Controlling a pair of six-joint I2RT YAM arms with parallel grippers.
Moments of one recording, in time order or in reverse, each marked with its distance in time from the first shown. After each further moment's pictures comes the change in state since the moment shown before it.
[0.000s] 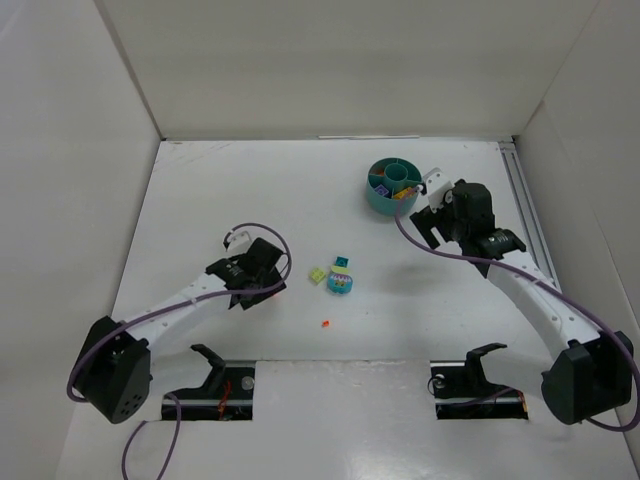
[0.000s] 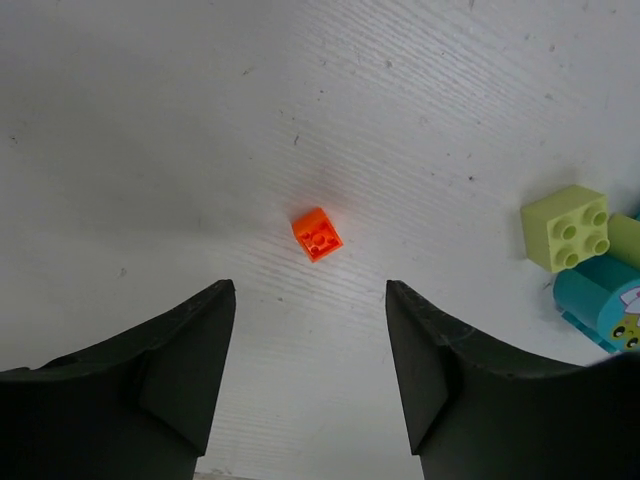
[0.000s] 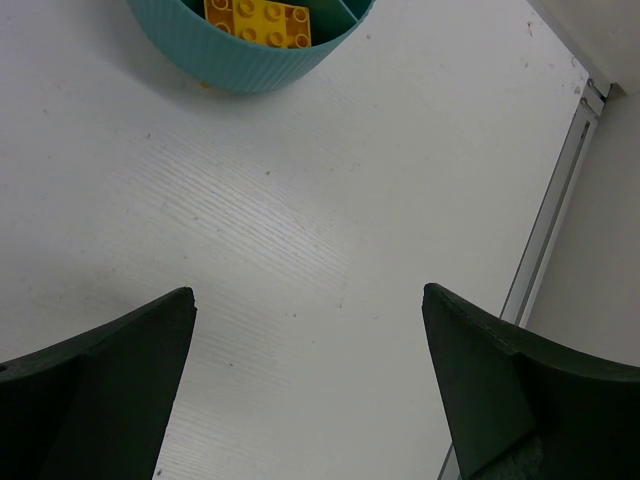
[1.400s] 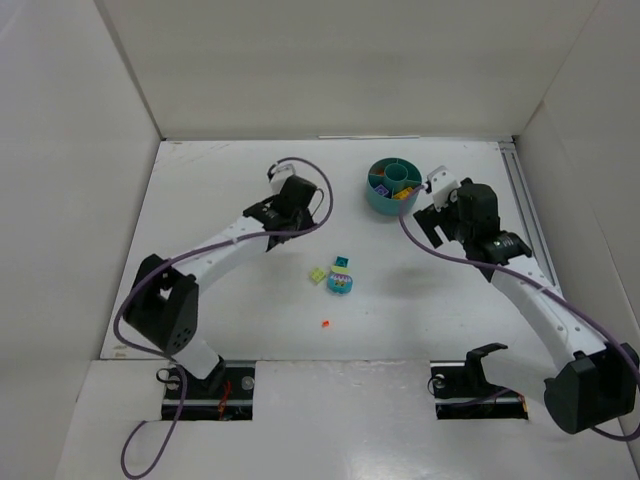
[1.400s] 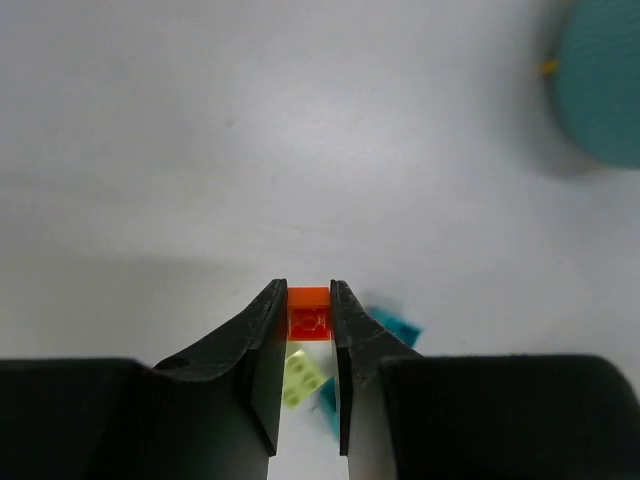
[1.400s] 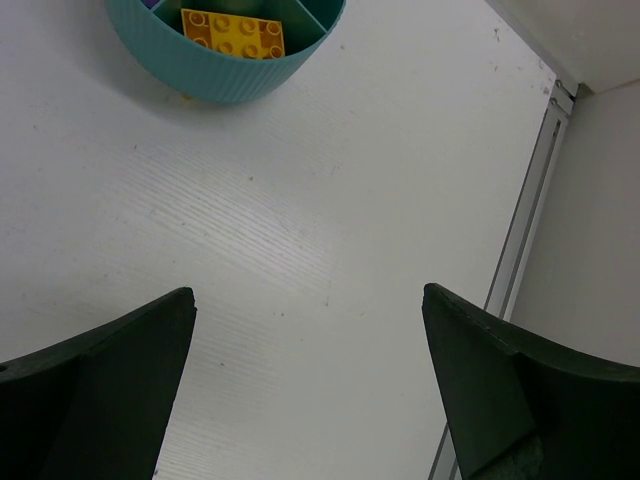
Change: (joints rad) left arm 0.000 0.399 0.438 0.209 0.002 0.214; right arm 0.001 -0.047 0.000 -0.003 0.027 0.011
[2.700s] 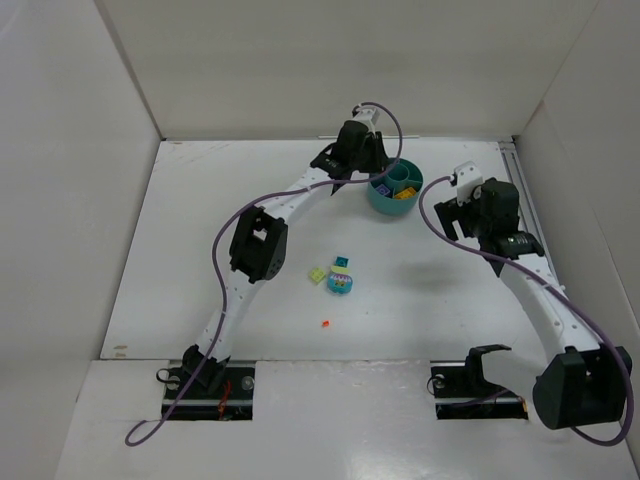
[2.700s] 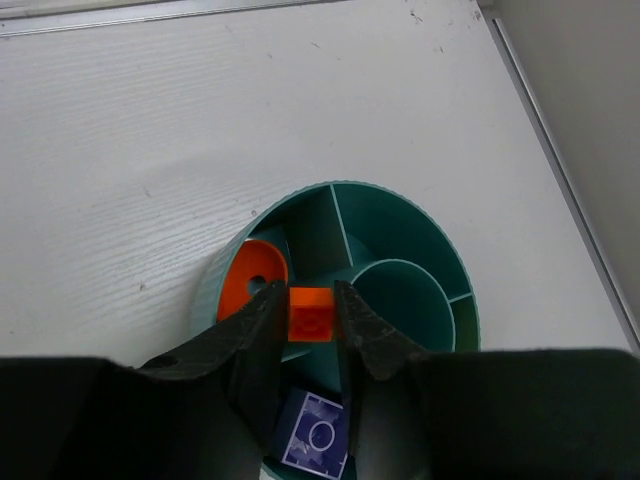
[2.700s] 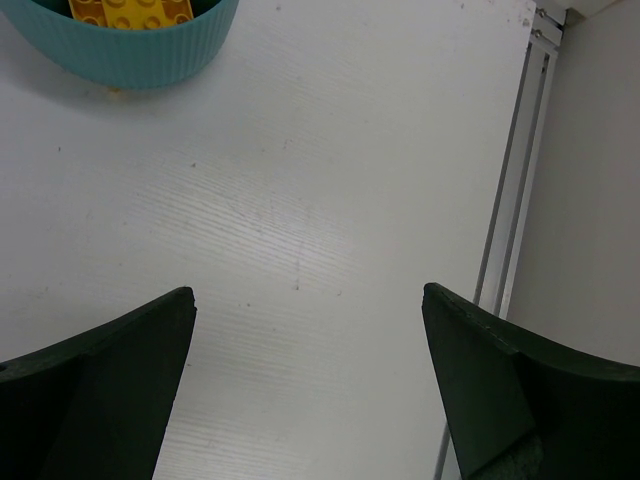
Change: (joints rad) left arm 0.009 0.953 1.182 0.270 0.430 0.344; right arm -0.192 0.004 -0.021 0.036 -0.095 0.037
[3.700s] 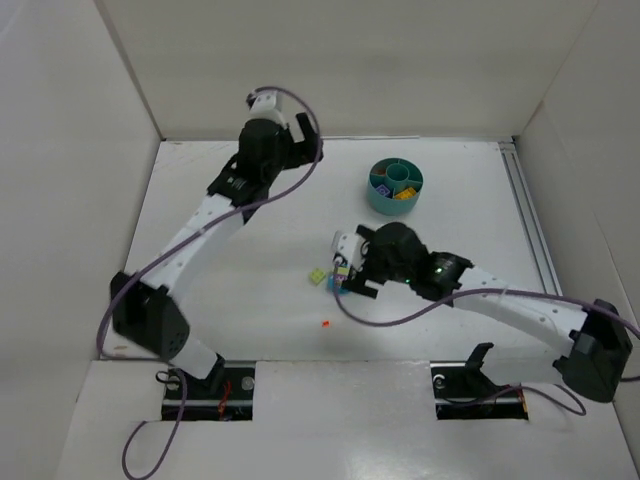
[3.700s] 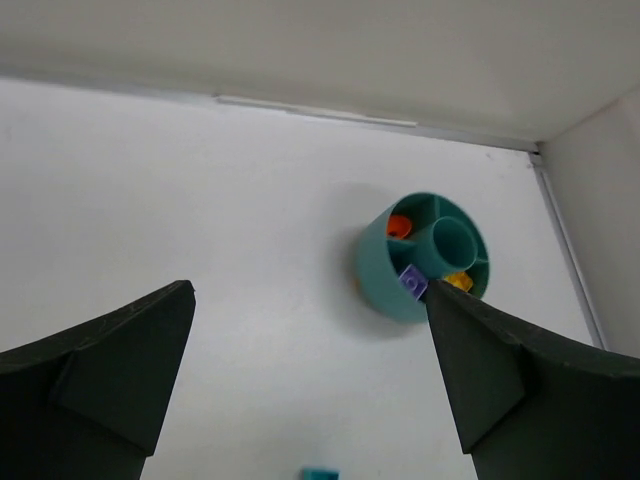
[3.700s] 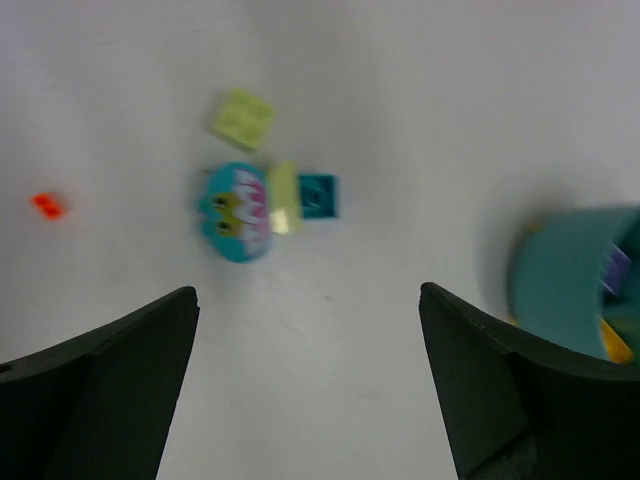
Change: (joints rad) left arm 0.123 -0.857 -0.715 0.011 -0.241 0.026; right arm 0.723 0.077 0.016 0.001 -0.092 -0.103
